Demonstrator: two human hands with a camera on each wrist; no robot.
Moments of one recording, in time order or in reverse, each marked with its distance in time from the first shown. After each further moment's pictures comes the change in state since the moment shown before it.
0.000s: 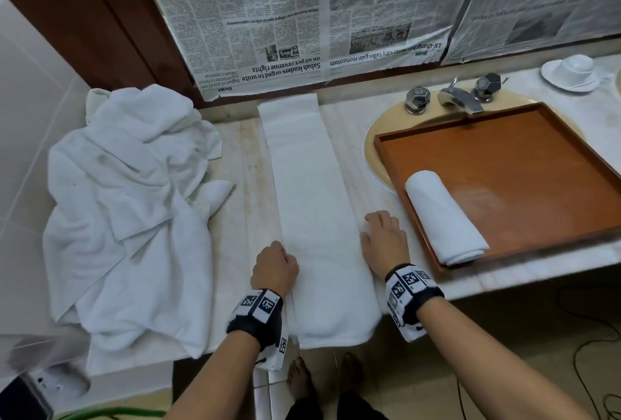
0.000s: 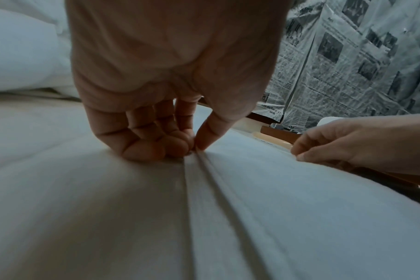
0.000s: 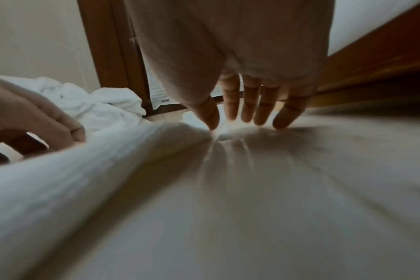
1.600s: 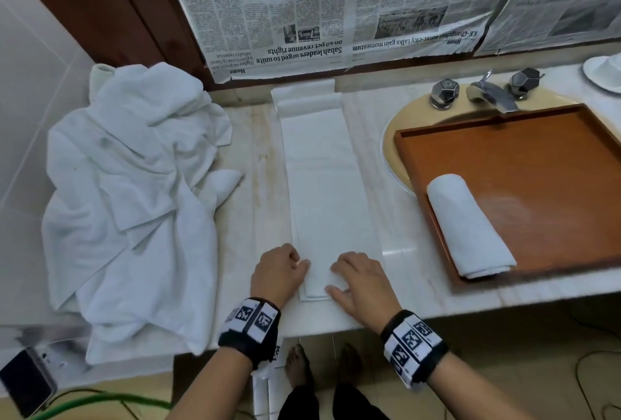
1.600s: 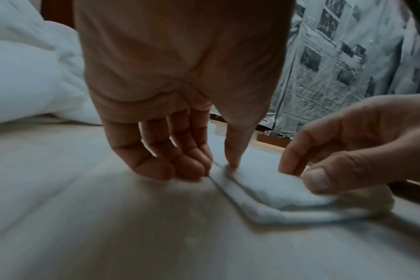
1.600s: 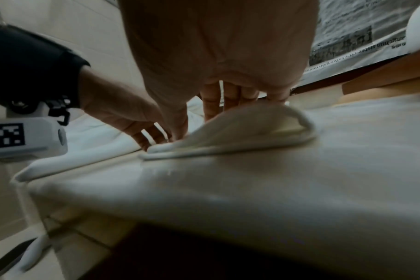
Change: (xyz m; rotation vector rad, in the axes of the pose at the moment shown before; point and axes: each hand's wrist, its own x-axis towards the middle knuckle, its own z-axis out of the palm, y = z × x) left_hand 0.003 -0.020 -0.006 0.004 -0.065 0.162; right_hand -0.053 -0.037 0.029 0.119 -0.096 -0.439
